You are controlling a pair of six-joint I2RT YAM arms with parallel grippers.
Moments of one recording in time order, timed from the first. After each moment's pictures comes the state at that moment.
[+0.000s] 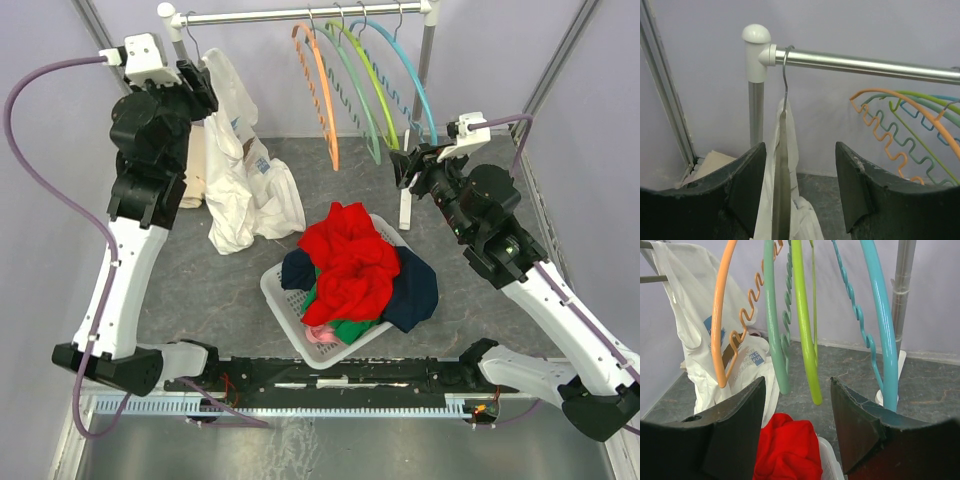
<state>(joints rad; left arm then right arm) -0.27 1.26 1.66 -0.15 -0.30 -0.08 0.62 1.03 1.22 -0.10 0.26 0.16</state>
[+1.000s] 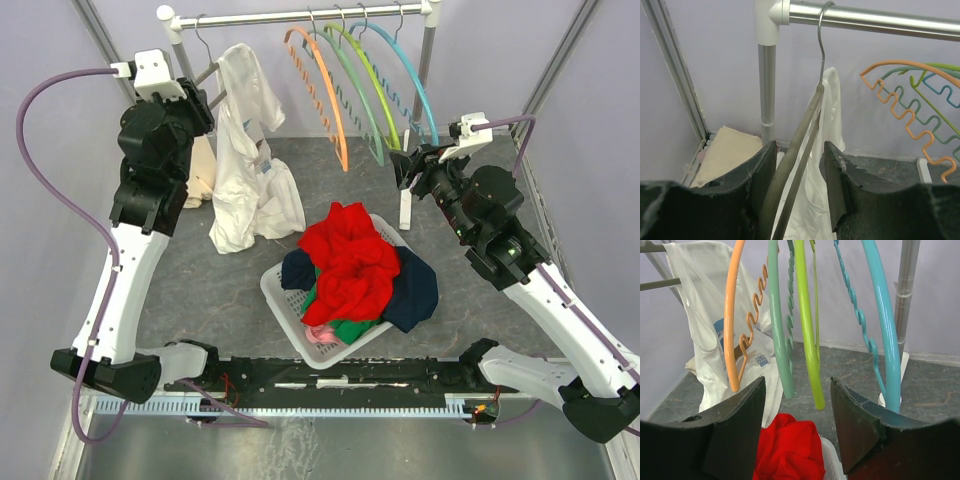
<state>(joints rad) -0.27 1.24 1.62 -0.27 -0.33 -0.09 0.62 1.02 1.22 -0.11 0.25 0.17</state>
